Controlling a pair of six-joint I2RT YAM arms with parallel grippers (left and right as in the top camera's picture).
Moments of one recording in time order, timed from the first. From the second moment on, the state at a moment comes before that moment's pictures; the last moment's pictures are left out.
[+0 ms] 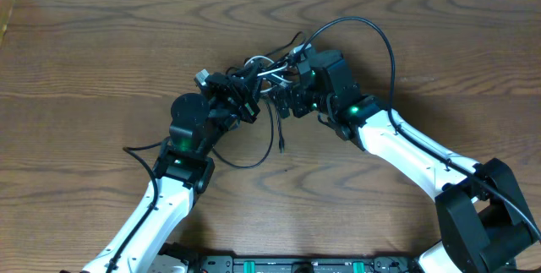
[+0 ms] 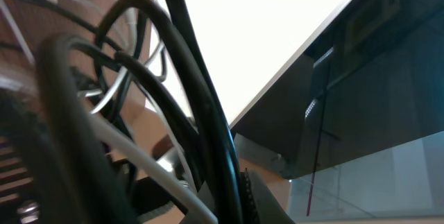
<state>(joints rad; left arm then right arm) -0.32 1.20 0.59 0.51 0.28 -2.09 0.57 1.71 1.08 -0.04 -0.17 0.17</state>
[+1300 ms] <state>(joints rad) -0.32 1.20 0.59 0.15 0.03 -2.09 0.50 0.97 1.07 -0.77 -0.29 -0.20</state>
